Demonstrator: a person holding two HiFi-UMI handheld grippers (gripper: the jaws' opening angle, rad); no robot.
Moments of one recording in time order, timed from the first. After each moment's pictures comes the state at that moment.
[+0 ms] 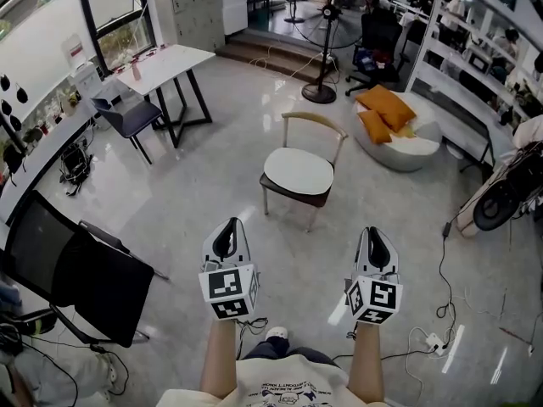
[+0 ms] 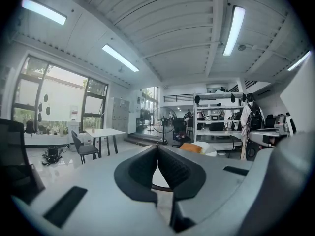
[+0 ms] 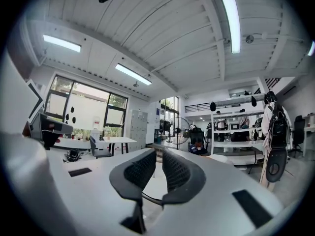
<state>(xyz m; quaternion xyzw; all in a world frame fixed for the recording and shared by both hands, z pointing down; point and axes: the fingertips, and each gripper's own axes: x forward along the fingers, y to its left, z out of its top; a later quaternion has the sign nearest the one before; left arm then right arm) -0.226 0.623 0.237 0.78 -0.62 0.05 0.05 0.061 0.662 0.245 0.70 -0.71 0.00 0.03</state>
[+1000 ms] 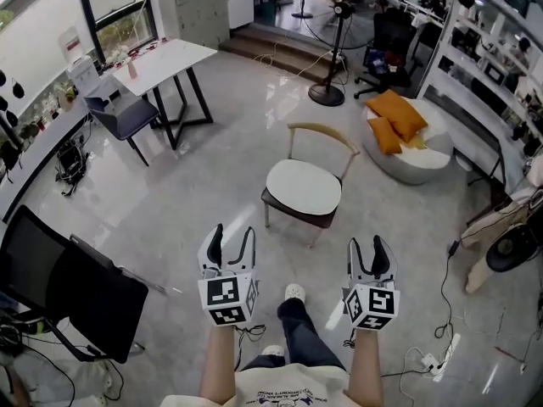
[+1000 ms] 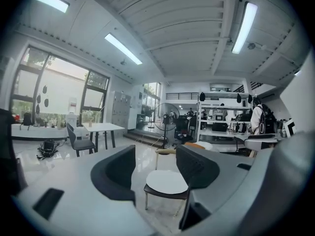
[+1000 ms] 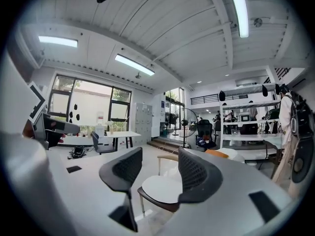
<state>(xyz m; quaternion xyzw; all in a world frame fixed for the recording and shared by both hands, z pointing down) -0.225 0.426 0.279 0.78 -0.62 0.05 0.09 0.055 0.457 0.291 0.67 -0.74 0.04 0.05</state>
